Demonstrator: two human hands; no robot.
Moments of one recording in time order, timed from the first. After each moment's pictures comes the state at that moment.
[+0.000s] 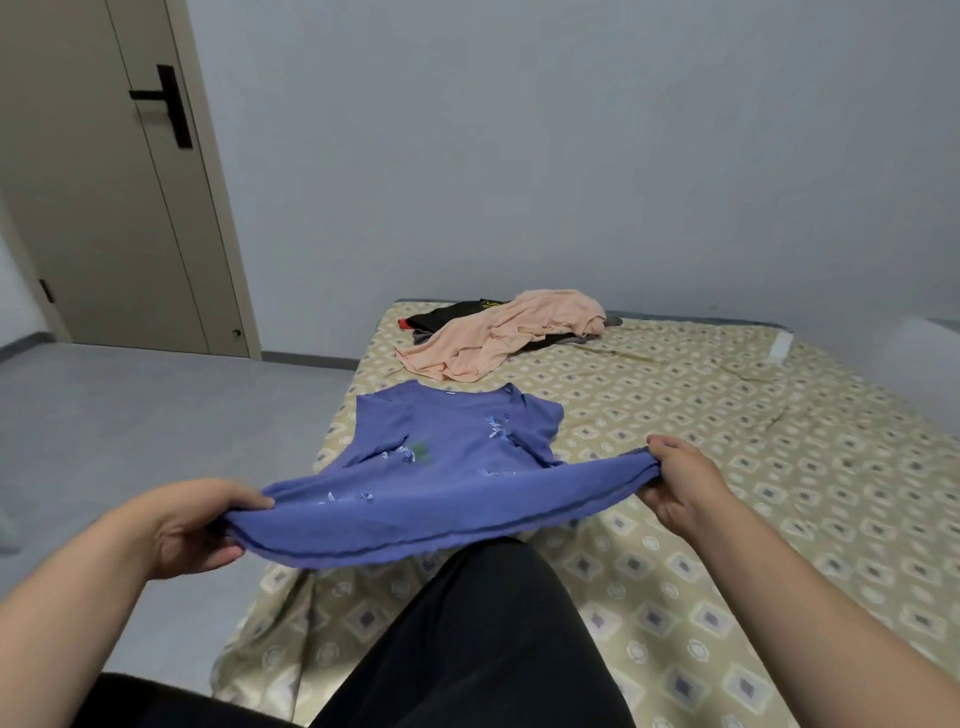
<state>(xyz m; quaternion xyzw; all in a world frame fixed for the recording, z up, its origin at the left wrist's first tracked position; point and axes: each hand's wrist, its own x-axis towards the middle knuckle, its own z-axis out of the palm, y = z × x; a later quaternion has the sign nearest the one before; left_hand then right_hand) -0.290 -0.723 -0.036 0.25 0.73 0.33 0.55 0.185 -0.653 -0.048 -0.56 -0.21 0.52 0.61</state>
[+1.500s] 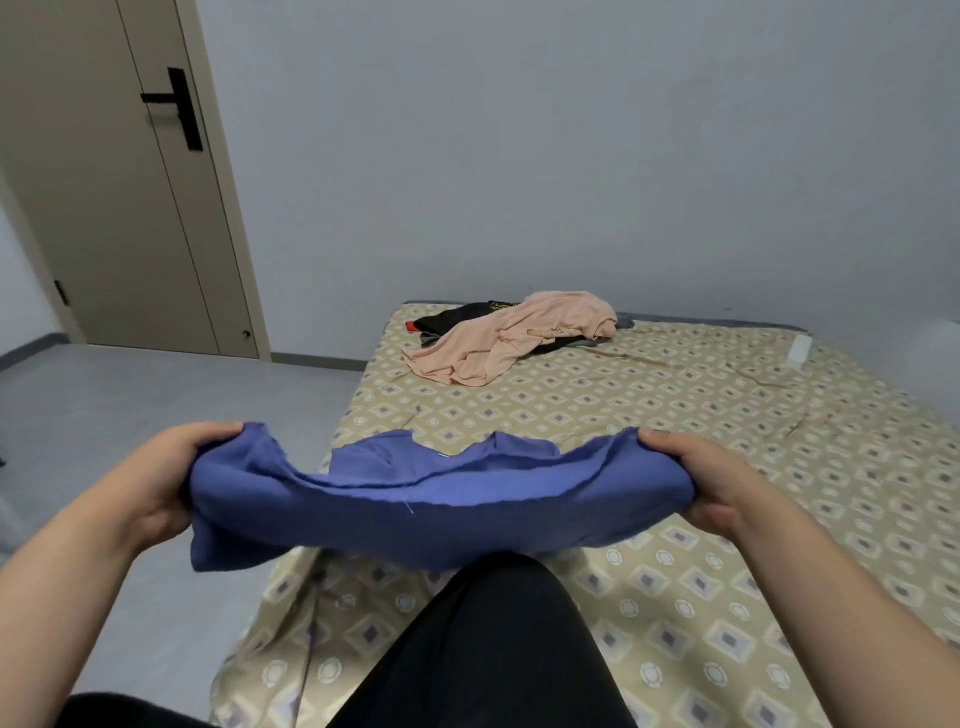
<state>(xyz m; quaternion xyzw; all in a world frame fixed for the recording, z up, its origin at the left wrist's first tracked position) -0.307 -0.704 -0.005 0.32 0.62 0.49 0.52 0.195 -0.652 -0.015 -0.55 -0.35 0.61 0.46</state>
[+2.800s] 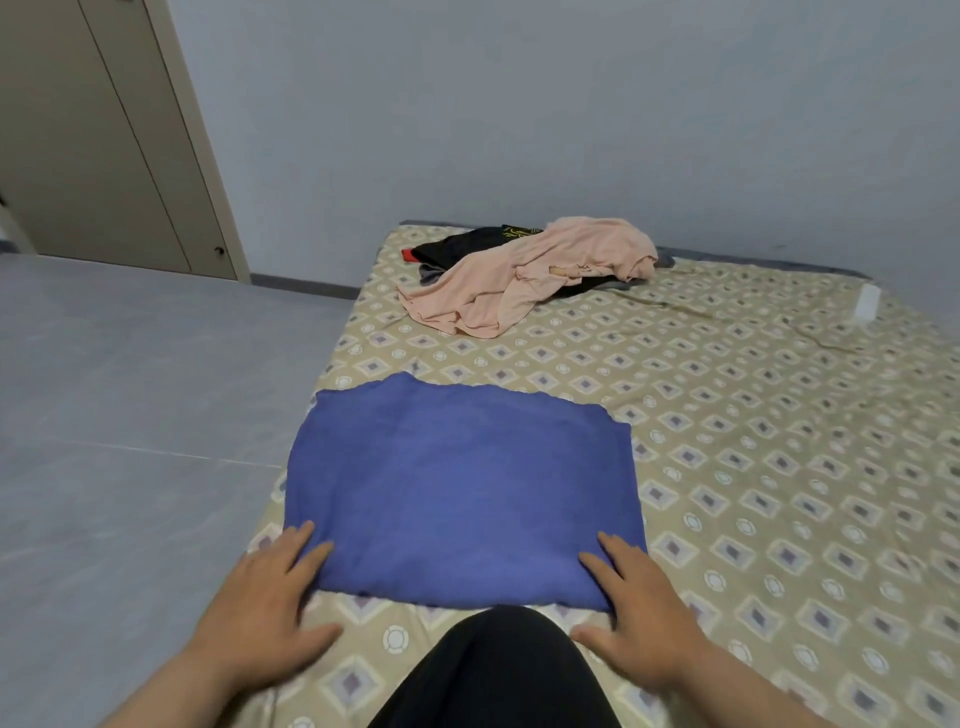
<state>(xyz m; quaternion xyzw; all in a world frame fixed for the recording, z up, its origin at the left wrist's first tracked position) -0.271 -0.659 -0.238 0.70 0.70 0.06 0.13 0.171 -0.637 -0.223 -0.64 -0.75 0.16 -0.06</state>
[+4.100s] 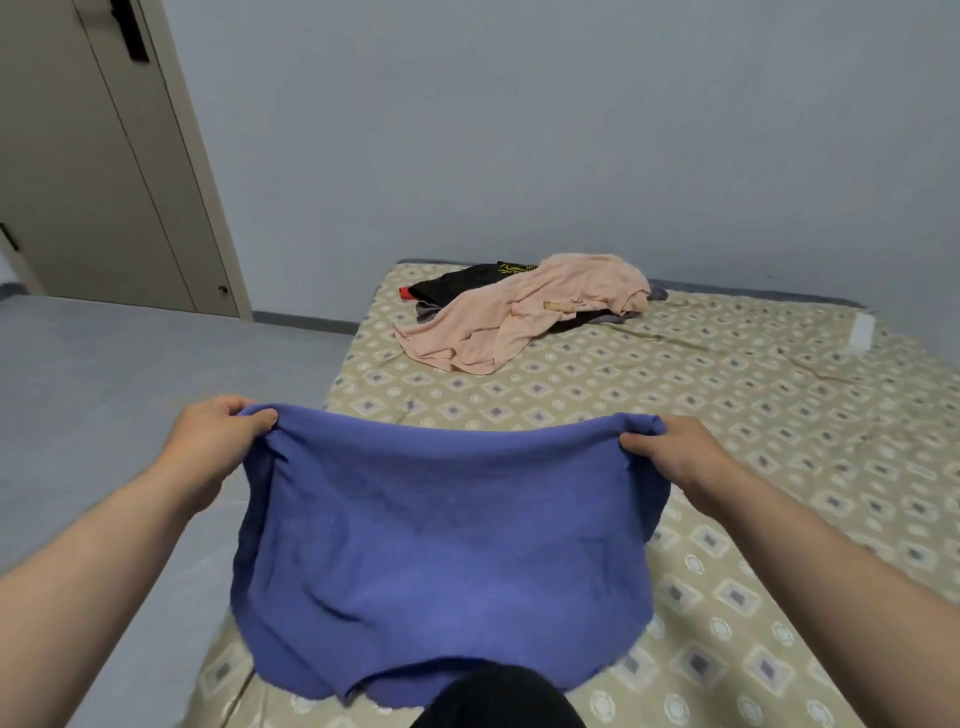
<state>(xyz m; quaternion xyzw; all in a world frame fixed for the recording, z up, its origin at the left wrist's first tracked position) -0.298 -0.511 -0.085 0.40 0.73 0.46 0.30 0.172 -0.490 -0.064 -0.71 -0.50 0.37 0.33</state>
